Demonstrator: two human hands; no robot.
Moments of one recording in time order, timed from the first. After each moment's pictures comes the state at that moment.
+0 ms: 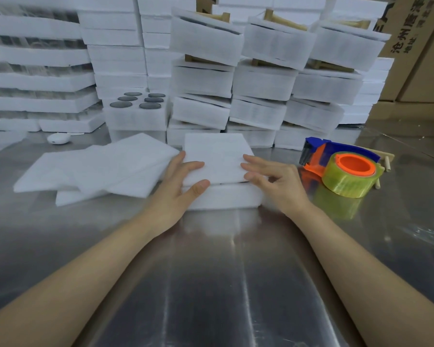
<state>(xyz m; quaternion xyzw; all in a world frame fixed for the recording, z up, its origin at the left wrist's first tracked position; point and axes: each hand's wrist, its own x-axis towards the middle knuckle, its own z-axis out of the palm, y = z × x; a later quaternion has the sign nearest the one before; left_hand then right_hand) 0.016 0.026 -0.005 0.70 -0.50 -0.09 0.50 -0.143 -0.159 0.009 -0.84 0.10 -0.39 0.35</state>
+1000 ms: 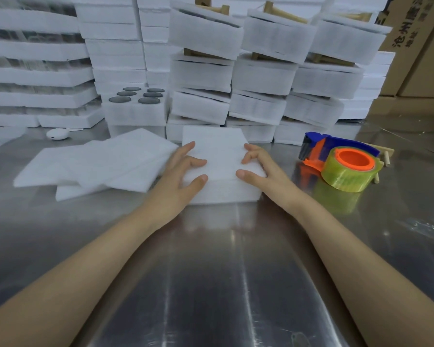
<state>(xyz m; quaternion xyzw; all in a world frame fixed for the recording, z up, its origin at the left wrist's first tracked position) 0.018 0.023 -0.004 0.69 -0.52 -0.06 0.49 -0.139 -0.158 0.007 -0.84 0.13 -0.25 0.46</state>
